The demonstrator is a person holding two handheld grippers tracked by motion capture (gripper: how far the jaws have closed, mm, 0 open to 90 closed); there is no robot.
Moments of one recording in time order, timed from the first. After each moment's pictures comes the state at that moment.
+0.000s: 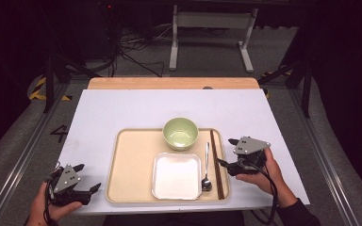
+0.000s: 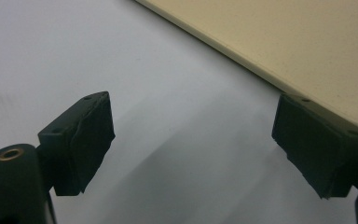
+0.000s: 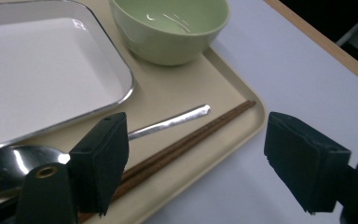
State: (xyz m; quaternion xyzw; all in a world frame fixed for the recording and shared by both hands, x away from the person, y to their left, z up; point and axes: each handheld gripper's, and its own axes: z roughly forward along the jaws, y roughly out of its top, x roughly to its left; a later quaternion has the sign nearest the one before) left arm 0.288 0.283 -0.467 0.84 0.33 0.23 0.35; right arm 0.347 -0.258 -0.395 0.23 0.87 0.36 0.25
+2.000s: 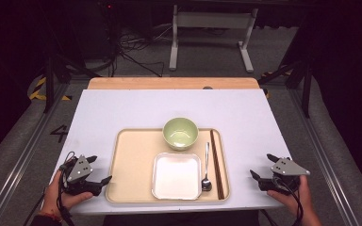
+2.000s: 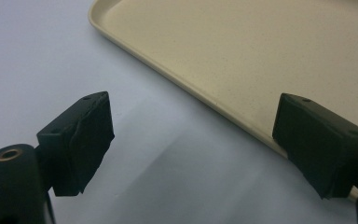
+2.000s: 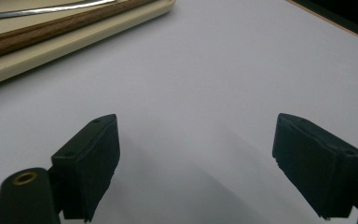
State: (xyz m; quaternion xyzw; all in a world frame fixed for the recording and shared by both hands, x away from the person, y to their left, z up) left arm 0.315 0.258 -0.463 0.85 0.29 0.22 0.37; right arm 0.305 -0.362 -0.455 0.34 0.81 0.36 0.32
